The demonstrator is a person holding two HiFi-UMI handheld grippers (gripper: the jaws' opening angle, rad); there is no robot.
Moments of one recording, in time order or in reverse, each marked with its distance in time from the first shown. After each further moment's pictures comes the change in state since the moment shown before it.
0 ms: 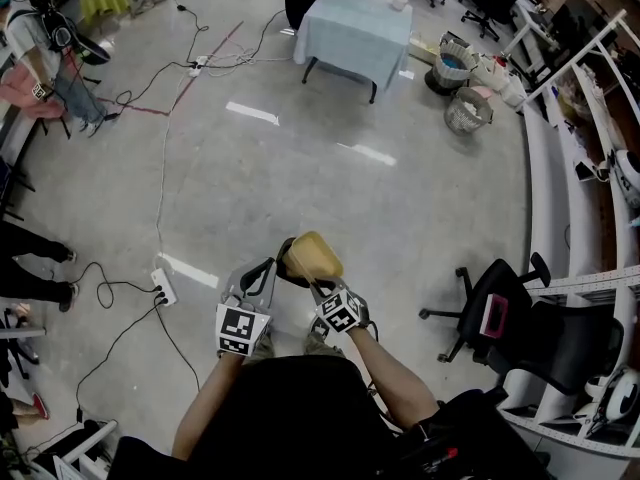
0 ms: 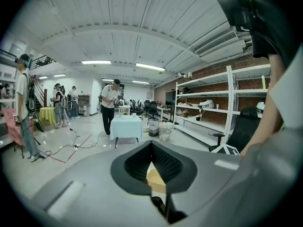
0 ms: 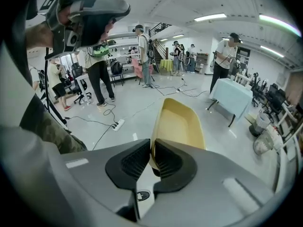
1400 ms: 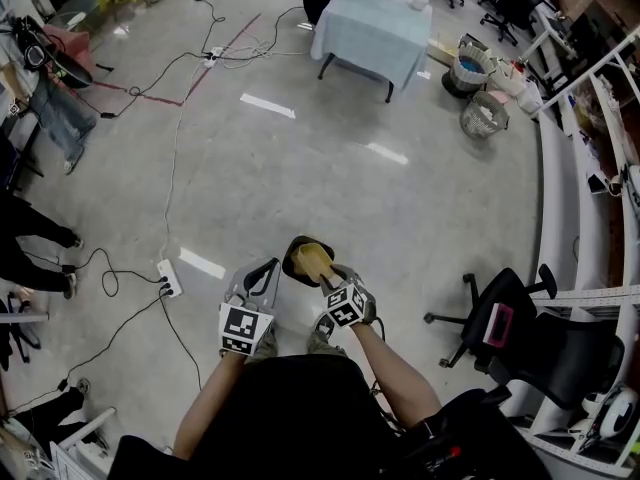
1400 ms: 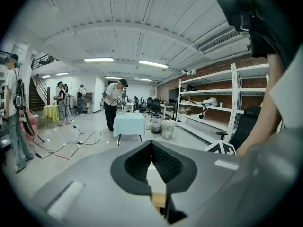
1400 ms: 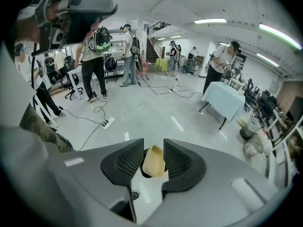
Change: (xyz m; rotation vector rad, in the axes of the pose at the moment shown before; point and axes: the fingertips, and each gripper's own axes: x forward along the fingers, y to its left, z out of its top) left arm 0.001 0.018 -0.011 -0.014 0.036 0.034; right arm 0.016 -0.033 0.014 -0.022 0.017 -0.101
